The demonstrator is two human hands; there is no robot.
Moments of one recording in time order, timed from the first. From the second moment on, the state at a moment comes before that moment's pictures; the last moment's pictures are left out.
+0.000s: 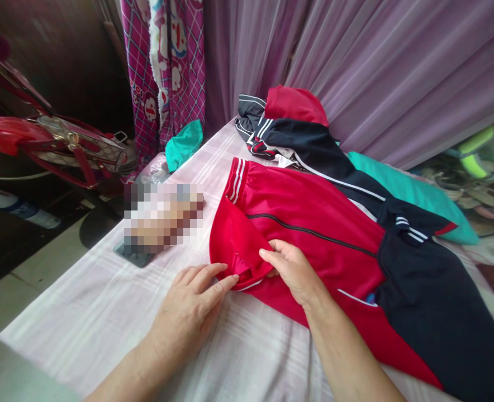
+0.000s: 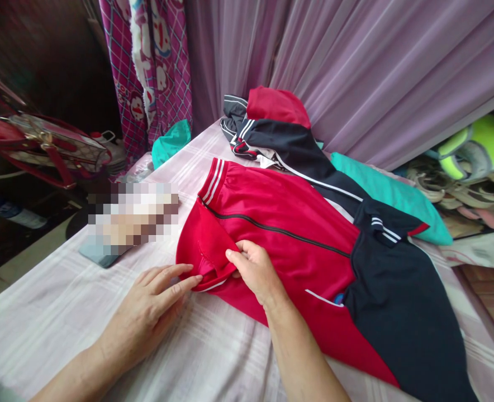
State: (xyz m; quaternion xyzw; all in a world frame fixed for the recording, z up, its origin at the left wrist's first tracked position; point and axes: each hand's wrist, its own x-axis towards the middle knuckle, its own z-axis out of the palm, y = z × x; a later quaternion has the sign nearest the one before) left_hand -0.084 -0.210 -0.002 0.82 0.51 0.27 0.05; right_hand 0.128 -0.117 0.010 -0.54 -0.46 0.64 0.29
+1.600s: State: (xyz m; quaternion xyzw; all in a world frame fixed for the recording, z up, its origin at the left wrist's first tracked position) left_hand -0.111 -0.148 0.023 0.66 0.69 0.26 0.14; right_hand 0.072 -0.120 0.033 -0.59 -0.76 0.17 0.24
